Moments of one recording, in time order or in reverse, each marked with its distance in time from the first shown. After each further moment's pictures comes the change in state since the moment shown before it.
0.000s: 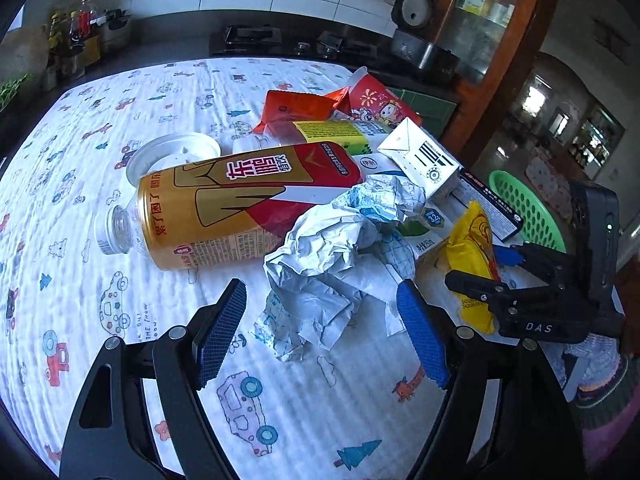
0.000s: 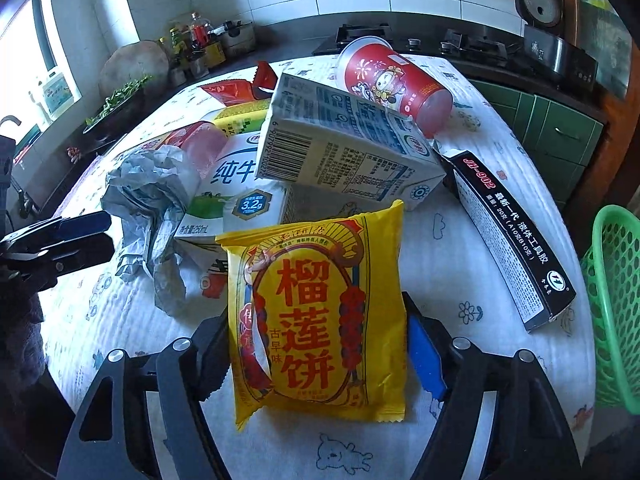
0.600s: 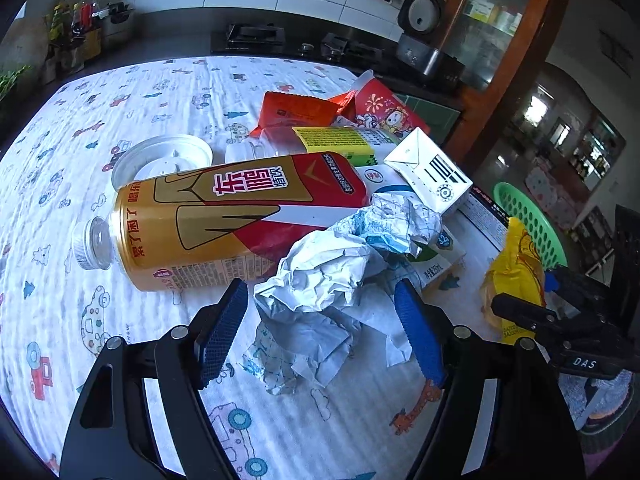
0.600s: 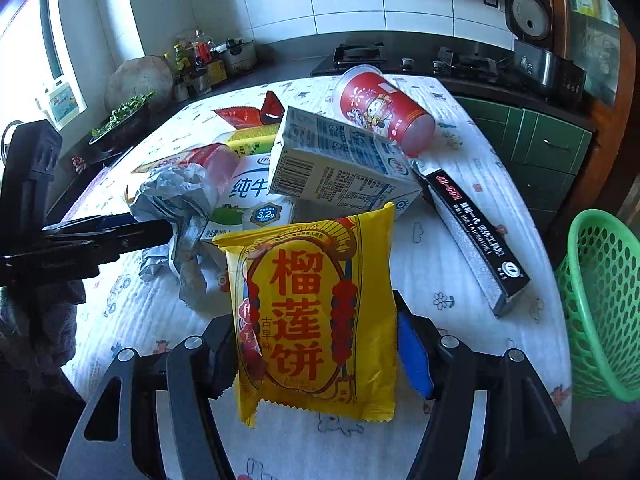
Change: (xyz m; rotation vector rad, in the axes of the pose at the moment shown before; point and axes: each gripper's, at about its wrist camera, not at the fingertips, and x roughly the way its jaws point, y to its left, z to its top) left arm 0.017 0.001 0.010 -0.039 -0.018 -0.015; right arm -0.039 -0.001 -0.011 0.006 -0.069 -0.011
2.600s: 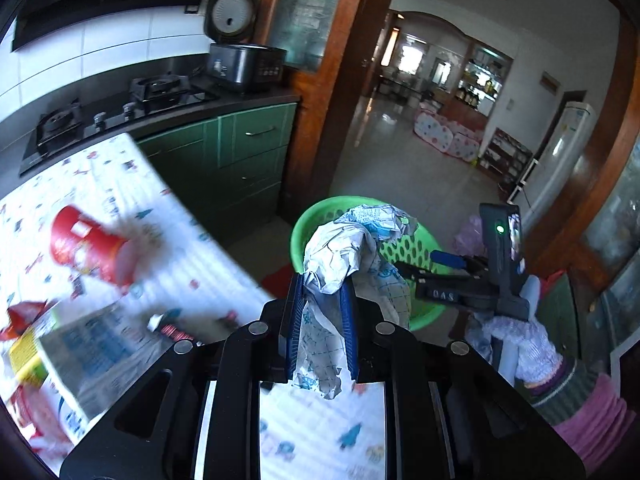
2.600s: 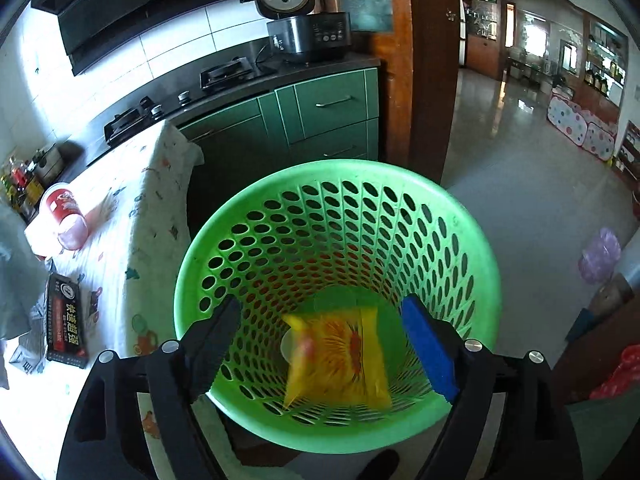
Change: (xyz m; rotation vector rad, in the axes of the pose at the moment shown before) left arm 0.058 -0.281 0.082 0.391 0.019 -0.330; right arm -0.083 -0.301 -0.038 0.466 -0.070 -0.433
